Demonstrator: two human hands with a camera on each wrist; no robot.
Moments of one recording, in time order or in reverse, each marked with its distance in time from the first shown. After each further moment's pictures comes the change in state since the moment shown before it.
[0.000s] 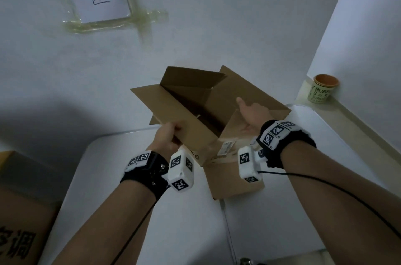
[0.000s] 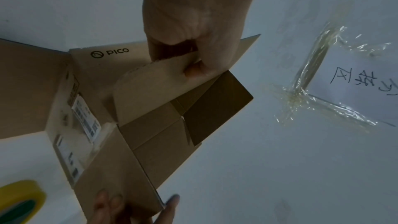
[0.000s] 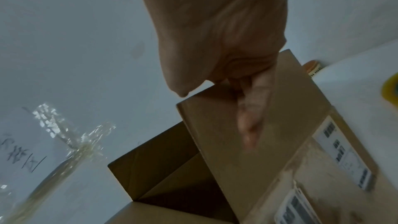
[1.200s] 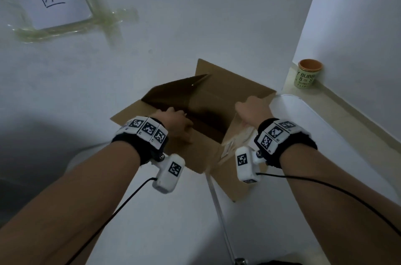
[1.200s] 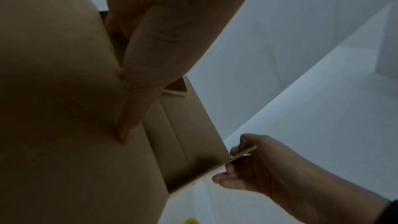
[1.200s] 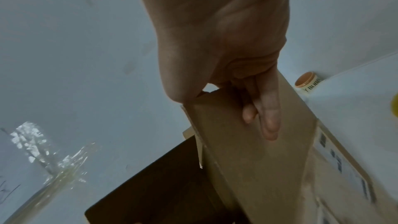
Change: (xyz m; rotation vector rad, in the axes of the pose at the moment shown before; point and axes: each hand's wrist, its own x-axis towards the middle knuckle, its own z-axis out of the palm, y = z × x) left_hand 0.036 0.042 0.074 2.478 -0.356 0.468; right_hand 0.020 0.011 -0.025 -0.117 0.028 -0.067
